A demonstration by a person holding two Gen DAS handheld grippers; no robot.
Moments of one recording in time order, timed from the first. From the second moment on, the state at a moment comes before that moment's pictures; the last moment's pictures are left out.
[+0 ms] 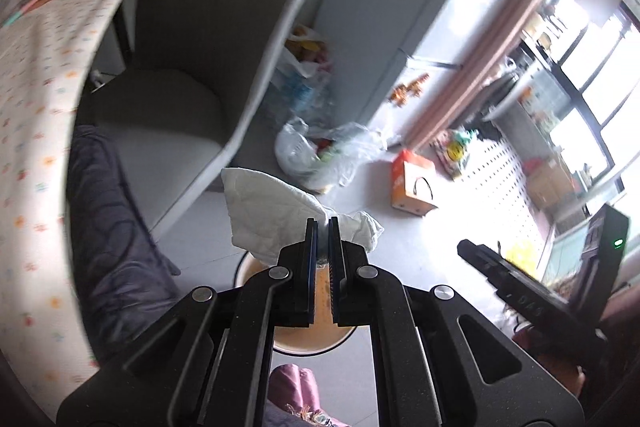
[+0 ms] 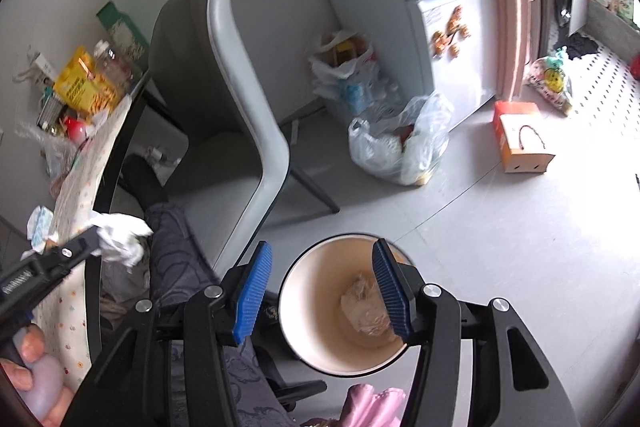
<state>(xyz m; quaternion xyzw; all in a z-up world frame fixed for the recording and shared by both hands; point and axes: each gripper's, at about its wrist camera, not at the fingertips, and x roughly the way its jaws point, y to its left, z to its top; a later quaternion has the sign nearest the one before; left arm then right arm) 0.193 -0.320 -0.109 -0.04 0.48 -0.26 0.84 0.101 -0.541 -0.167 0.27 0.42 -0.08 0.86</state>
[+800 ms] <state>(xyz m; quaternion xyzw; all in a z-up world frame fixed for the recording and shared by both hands) 0.184 -0.276 -0.062 -0.07 0.42 -0.25 0.87 0.072 -0.563 -0.138 0.27 0.38 -0.10 0.88</state>
